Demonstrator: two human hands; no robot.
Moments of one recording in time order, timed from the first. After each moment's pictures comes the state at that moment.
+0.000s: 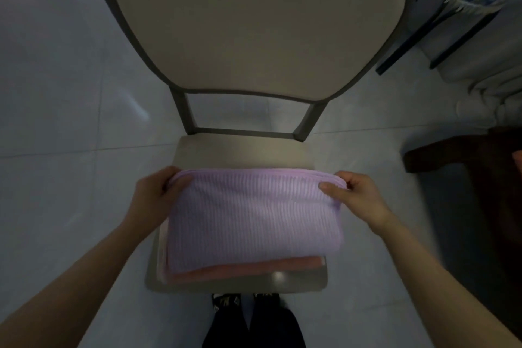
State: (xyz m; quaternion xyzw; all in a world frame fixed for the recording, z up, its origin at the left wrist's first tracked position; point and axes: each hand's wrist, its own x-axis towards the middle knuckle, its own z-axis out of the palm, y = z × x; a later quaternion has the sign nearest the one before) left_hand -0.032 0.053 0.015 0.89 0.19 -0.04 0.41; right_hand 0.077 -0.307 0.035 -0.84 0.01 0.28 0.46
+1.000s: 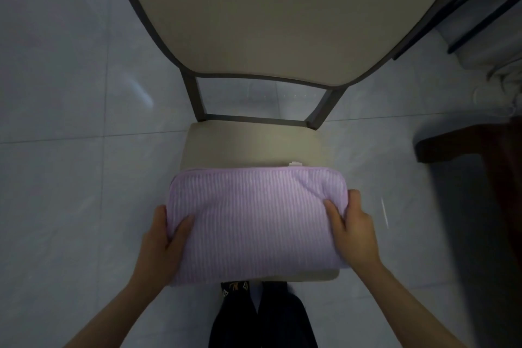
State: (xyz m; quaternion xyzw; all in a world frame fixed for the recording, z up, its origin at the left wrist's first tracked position) left_hand -0.117 0.021 0.010 0.81 0.35 -0.07 0.47; right_hand -0.012 -0.279 0.001 -0.94 0.01 0.13 0.30
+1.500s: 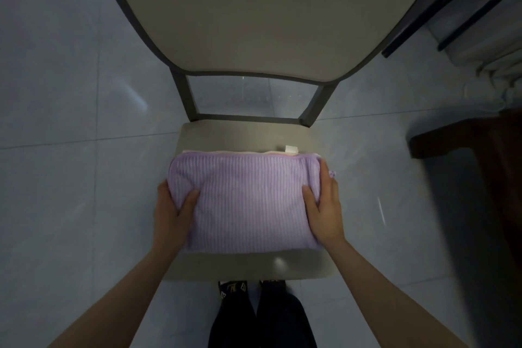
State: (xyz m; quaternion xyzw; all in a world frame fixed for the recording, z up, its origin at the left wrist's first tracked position) left_hand -0.077 0.014 -0.039 0.79 0.39 -0.02 0.47; right_hand -0.002 -0.253 -0.051 -0.91 0.05 0.17 0.38
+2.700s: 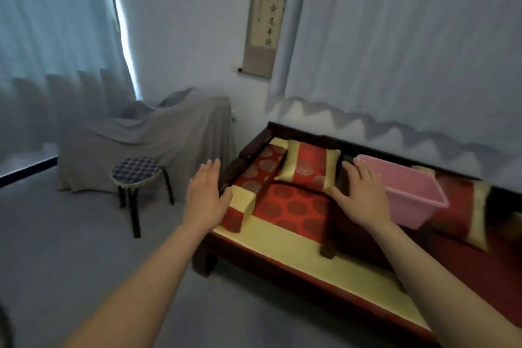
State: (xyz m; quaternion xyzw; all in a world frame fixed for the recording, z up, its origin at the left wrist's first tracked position) left_hand 0.048 -0.548 0.458 0.86 -0.36 0.07 0.36; right_hand -0.170 -0.785 0.503 -0.91 0.35 -0.23 -0.01
